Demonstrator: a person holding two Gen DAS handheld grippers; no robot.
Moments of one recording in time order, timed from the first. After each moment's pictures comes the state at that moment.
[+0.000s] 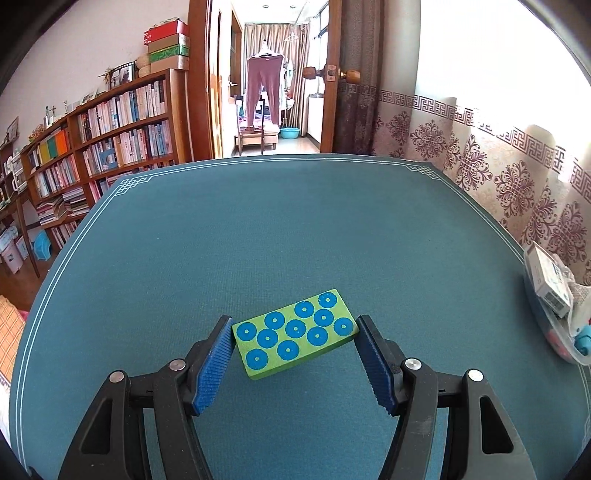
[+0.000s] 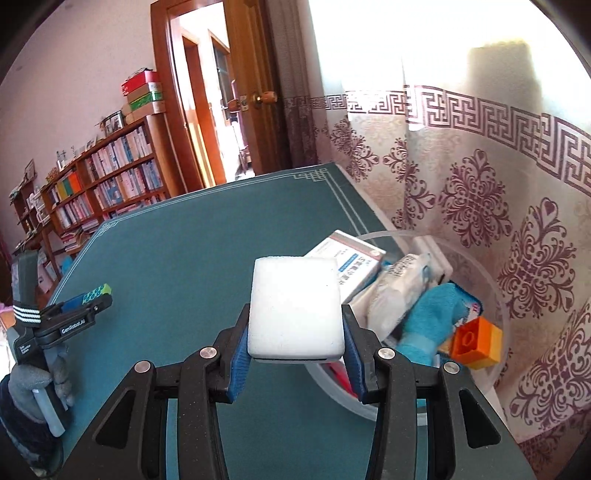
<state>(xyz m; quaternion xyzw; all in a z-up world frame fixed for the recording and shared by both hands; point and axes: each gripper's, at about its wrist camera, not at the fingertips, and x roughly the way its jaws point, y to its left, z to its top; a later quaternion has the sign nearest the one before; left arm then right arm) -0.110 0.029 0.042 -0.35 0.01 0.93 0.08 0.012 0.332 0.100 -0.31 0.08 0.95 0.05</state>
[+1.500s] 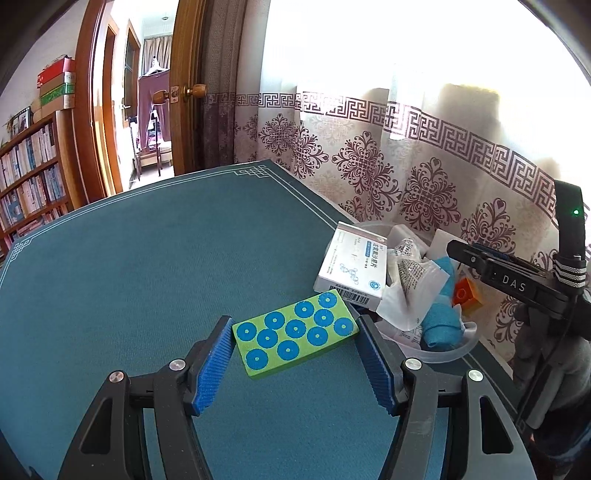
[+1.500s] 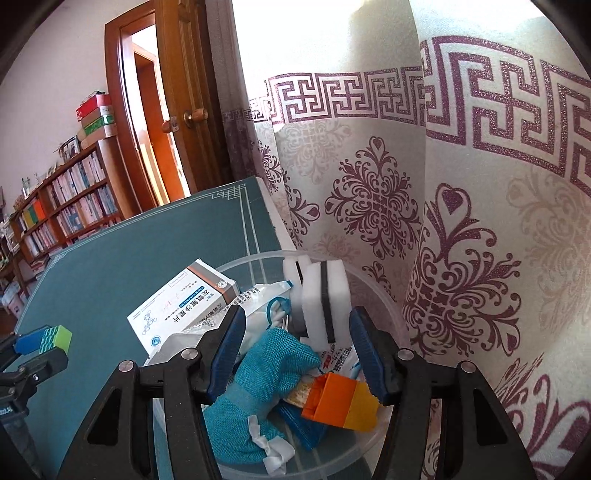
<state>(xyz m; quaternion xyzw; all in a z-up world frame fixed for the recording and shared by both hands) -0.048 0.199 0.082 -0.34 0.05 0.90 0.27 0.001 0.441 0.085 -0.29 0.10 0.95 0.10</state>
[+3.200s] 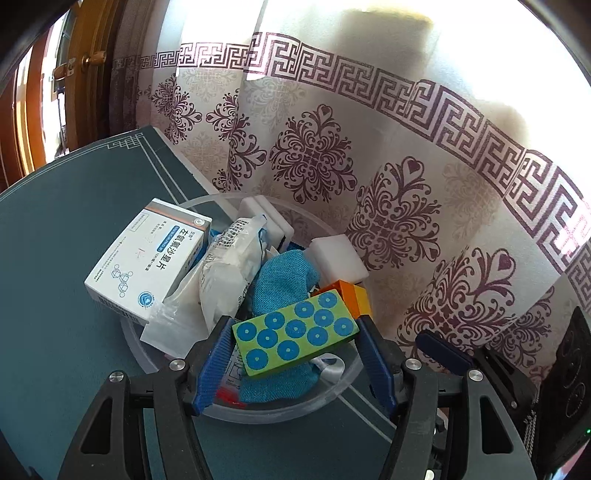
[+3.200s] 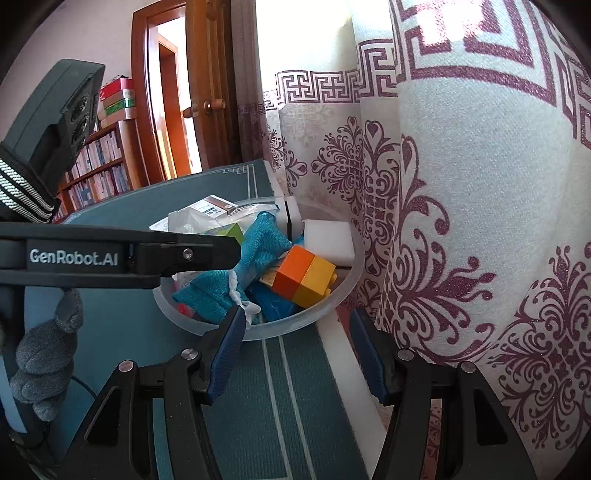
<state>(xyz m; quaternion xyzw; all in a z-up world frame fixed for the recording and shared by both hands) -0.045 0.339 0.067 -0.42 0.03 0.82 0.39 0.105 0.441 0.054 -0.29 0.06 0.95 0.08</state>
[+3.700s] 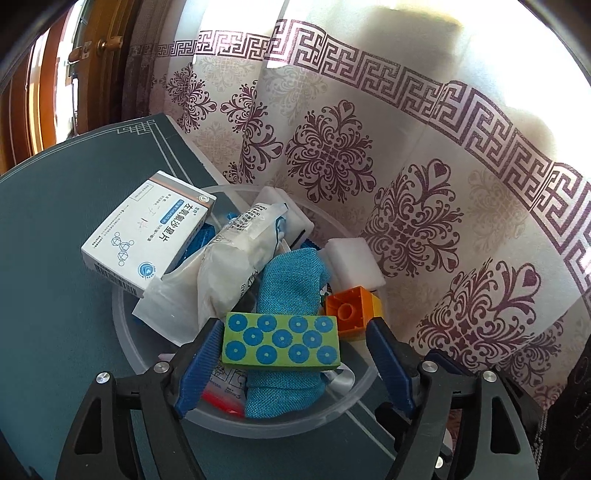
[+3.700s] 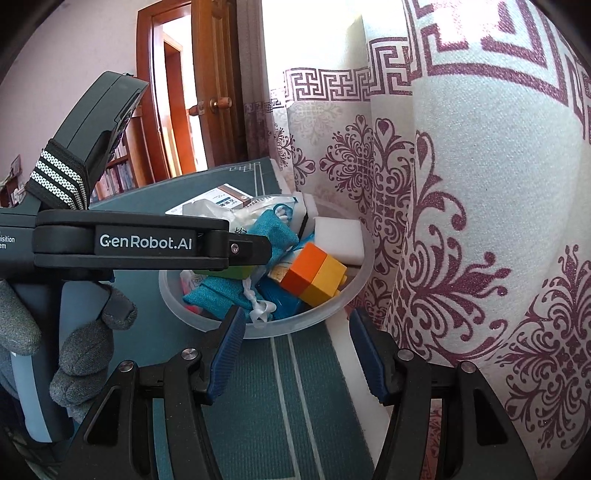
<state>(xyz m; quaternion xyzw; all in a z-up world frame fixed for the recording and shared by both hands) -0.052 0.344 0.058 -0.42 0.01 0.83 0.37 0.104 0.439 0.051 -0.29 0.05 0.95 0.07</state>
